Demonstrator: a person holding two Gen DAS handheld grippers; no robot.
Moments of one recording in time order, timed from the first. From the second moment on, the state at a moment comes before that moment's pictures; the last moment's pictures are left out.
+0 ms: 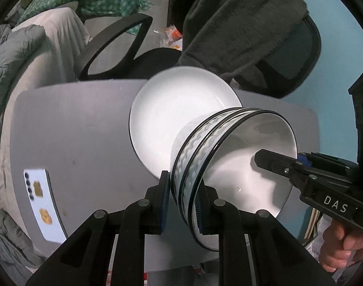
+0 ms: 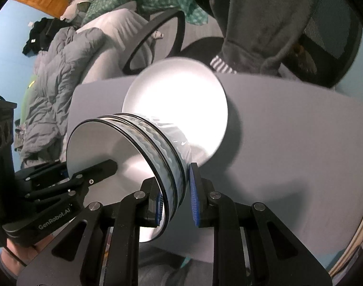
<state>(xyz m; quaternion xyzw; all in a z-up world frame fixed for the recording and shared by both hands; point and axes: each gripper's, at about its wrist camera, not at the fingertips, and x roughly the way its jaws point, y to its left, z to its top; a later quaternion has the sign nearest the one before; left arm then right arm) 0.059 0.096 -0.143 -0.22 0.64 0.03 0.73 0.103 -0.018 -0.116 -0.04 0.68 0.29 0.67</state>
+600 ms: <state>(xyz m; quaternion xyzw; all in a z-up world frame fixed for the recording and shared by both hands) 0.110 0.121 -0.182 -0.22 0.67 0.04 0.71 0.153 0.002 -0.152 -0.05 0.71 0.26 0.65</state>
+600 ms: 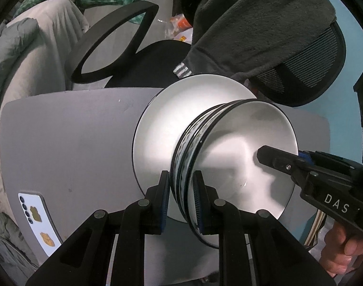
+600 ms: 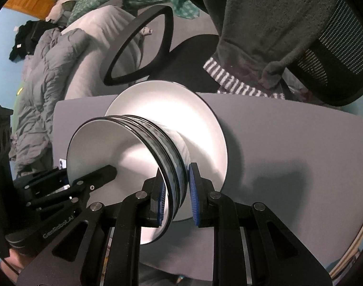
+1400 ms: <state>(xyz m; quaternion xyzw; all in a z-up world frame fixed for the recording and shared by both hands) 0.082 0.131 -0.115 -0.18 0.57 0.10 0.79 0.139 -0.003 -0.094 -0.11 0.62 0.24 0.74</state>
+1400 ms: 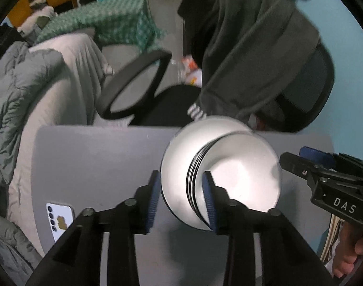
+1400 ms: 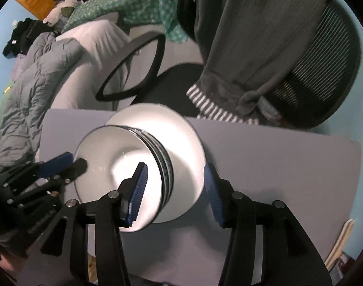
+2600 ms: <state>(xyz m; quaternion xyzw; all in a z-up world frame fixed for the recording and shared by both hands) -0.048 0.115 0.016 -0.18 0.42 0.15 0.88 0.045 -0.059 0.027 -0.11 0.50 0.21 0.83</state>
